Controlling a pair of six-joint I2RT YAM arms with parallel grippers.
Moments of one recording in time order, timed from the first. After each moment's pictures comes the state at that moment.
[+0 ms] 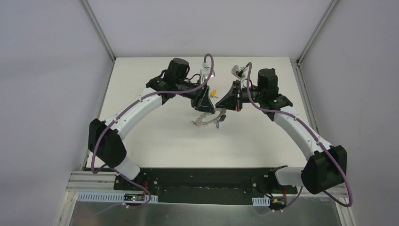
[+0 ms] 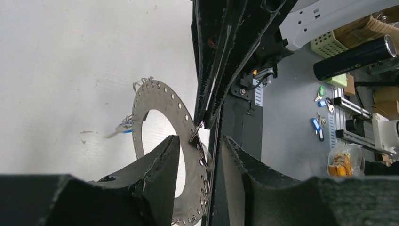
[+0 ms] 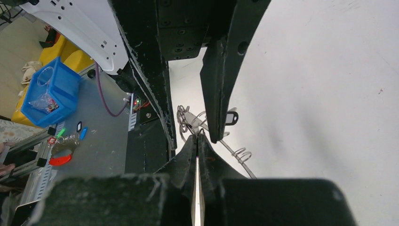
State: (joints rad) left arm -0.59 1.56 1.43 -0.49 0.96 -0.03; right arm 0.38 1.31 1.06 -0.11 -1.13 0.11
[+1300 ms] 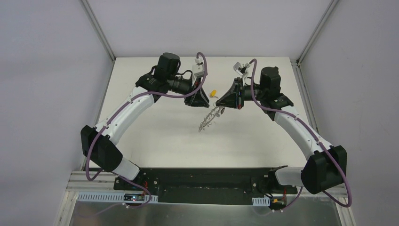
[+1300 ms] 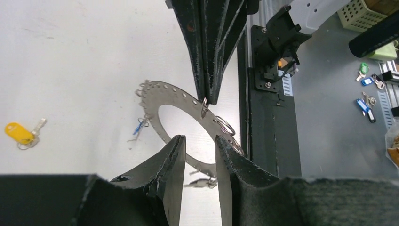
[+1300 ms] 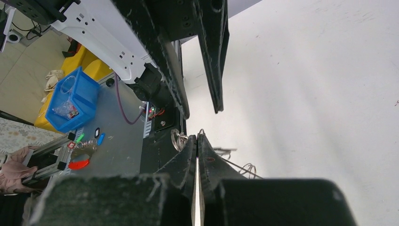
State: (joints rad) left arm -0.55 1.51 1.48 -0.56 0.99 0.22; right arm 0.37 1.31 1.05 0.00 -1.18 0.25
